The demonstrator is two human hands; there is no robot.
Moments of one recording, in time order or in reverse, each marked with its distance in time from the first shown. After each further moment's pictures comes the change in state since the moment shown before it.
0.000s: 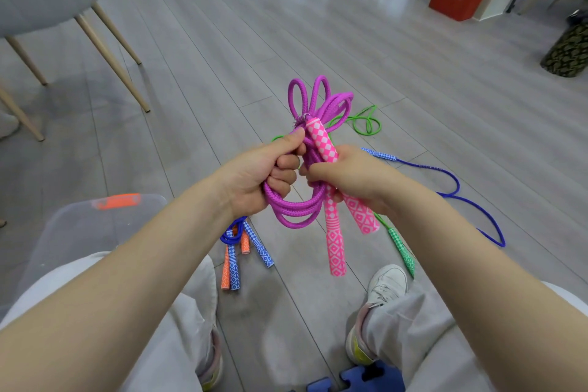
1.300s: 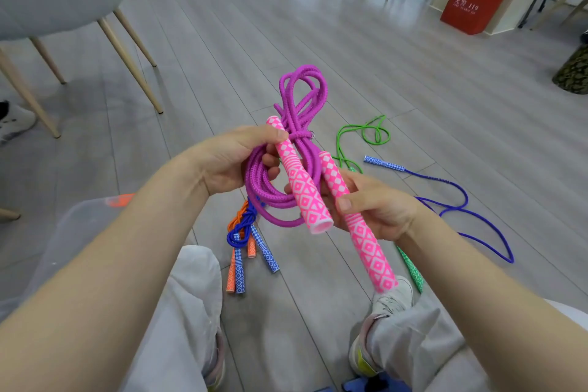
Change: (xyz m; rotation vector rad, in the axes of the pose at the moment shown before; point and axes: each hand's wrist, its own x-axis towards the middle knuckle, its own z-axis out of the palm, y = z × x) left_hand -0.013 0.038 -0.037 0.228 0.018 0.108; right_hand -0.010 0.017 0.007 0.795 -0.853 -0.215
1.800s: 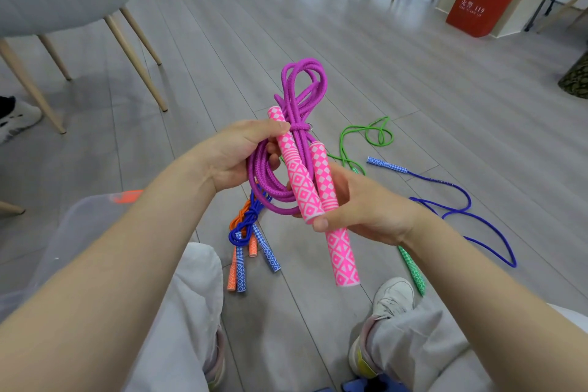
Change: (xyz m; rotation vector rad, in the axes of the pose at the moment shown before) left_hand 0.006 0.000 -0.002 -0.055 0.088 0.073; right_hand 0.002 -0.002 0.019 -0.399 0.192 -0.032
